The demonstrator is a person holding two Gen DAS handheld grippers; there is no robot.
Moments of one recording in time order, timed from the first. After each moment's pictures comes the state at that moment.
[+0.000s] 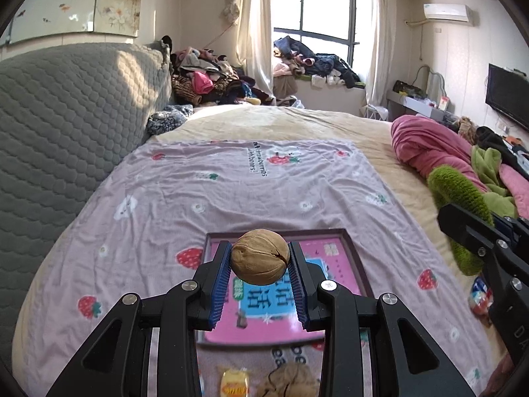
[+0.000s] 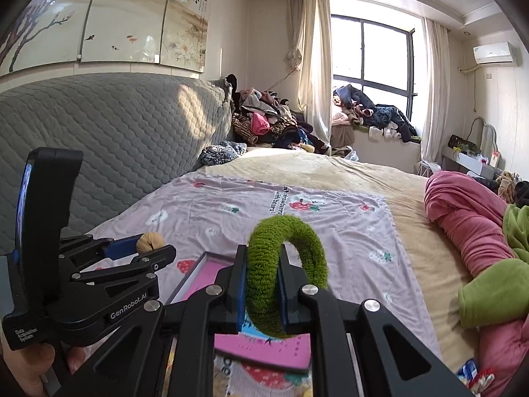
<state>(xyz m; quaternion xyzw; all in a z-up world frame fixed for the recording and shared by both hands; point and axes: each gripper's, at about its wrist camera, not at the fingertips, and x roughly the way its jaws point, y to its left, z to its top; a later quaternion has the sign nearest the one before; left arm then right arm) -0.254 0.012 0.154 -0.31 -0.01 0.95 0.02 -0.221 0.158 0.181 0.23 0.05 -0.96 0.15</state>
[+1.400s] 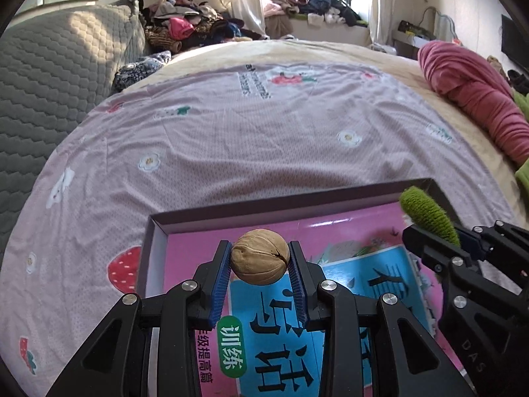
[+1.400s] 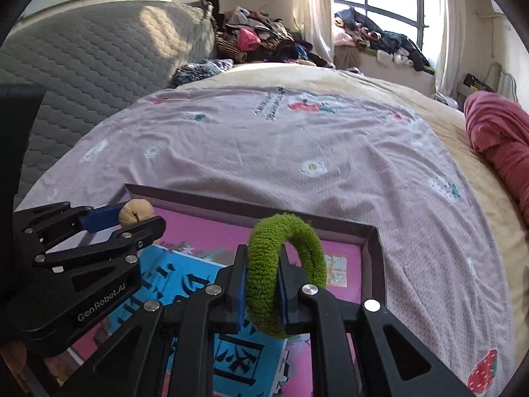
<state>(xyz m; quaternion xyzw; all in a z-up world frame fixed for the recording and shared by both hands) -0.443 0.023 -0.035 -0.42 0.04 0.91 0.02 -0.415 0.147 -0.029 0.39 0.05 -0.91 0.14</state>
